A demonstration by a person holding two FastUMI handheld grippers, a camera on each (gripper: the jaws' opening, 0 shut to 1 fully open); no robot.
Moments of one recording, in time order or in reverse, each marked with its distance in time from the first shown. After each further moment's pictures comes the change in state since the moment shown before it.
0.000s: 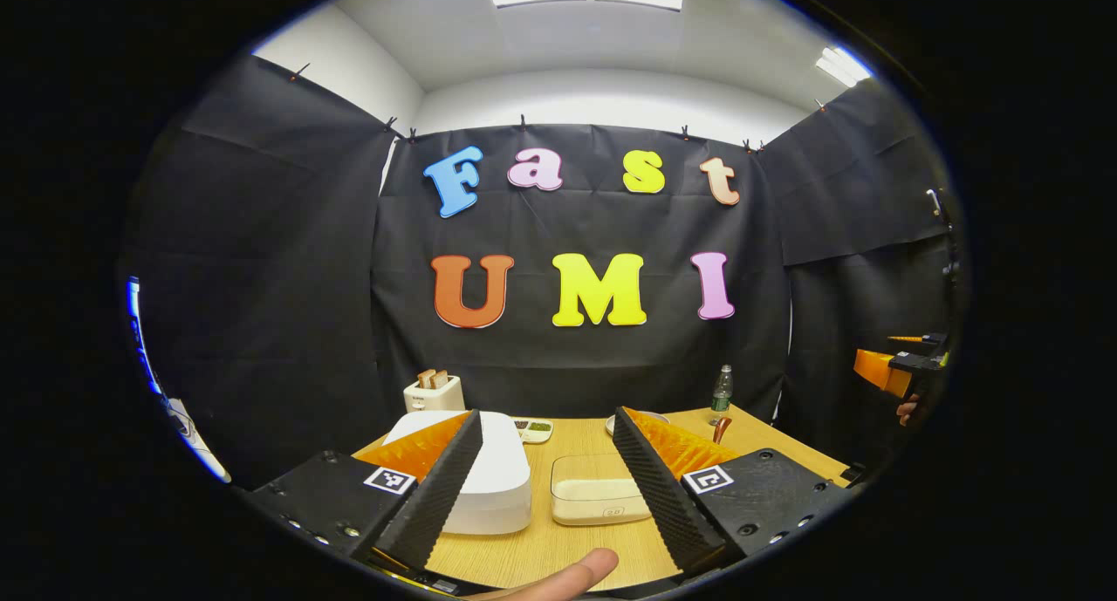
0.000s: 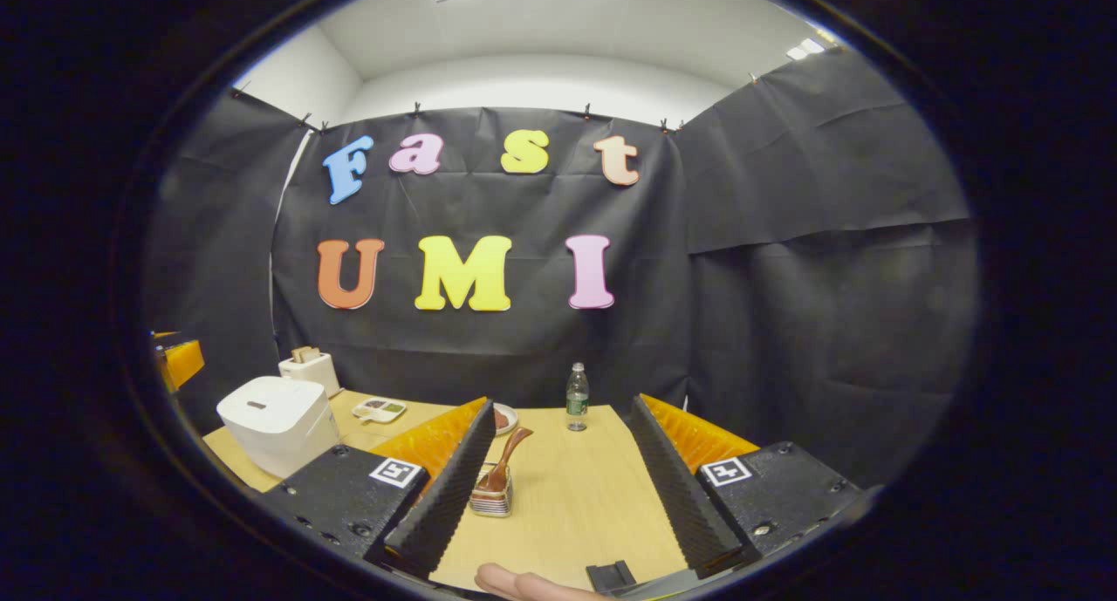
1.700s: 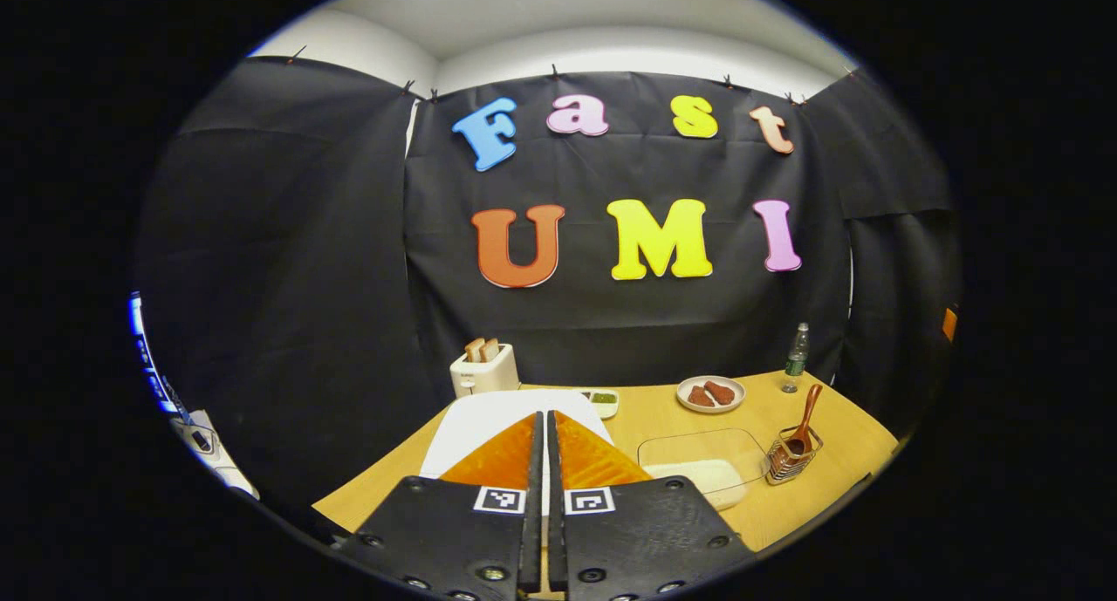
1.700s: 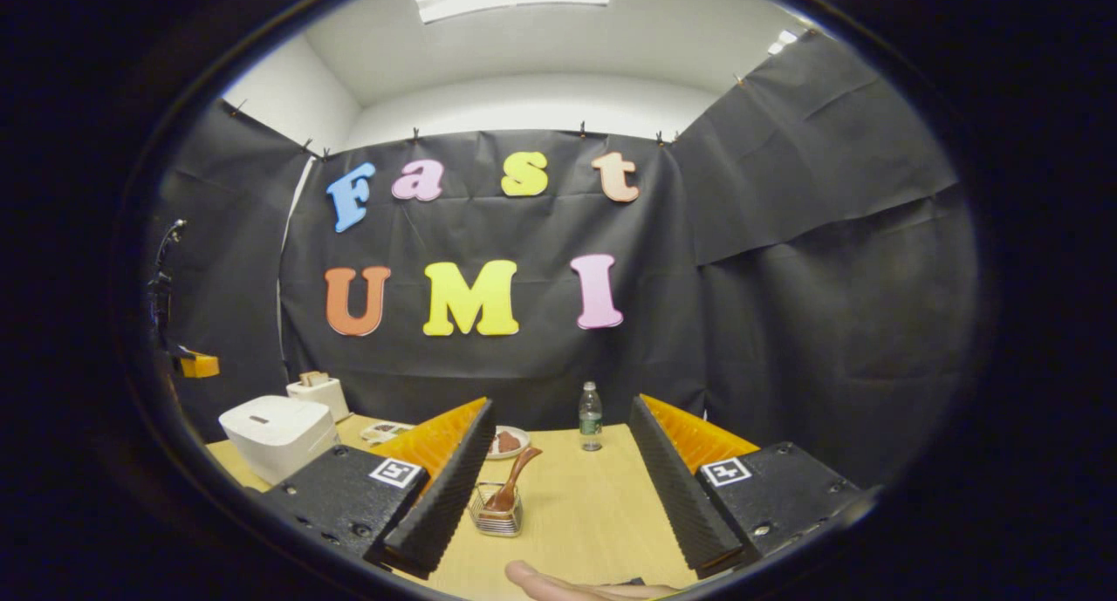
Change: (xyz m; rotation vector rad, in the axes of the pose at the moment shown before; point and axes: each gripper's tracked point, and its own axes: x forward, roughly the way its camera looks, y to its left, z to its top) left arm 0.081 0.097 -0.054 0.026 0.202 0.143; right arm 0.025 -0.003 -0.007 0.060 -0.095 0.066
